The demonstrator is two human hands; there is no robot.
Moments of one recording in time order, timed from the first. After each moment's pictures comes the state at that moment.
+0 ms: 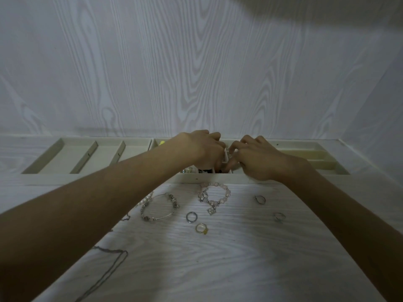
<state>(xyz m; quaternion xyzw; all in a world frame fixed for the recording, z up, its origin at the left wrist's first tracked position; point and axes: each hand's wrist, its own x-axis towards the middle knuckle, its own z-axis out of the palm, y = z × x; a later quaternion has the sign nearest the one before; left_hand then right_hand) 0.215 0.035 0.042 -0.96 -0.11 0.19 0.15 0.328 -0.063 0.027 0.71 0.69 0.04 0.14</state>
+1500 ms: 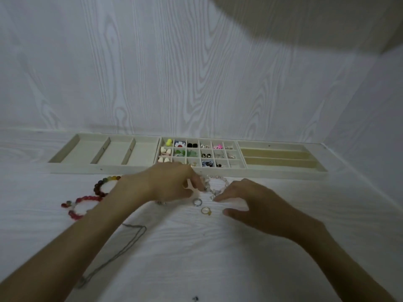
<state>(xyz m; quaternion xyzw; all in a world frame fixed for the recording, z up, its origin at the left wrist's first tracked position) 0.093 -0.007 0.027 -0.97 -0.20 0.06 -0.13 0.262 -0.159 -0.003 0.69 0.71 -0.07 -0.16</state>
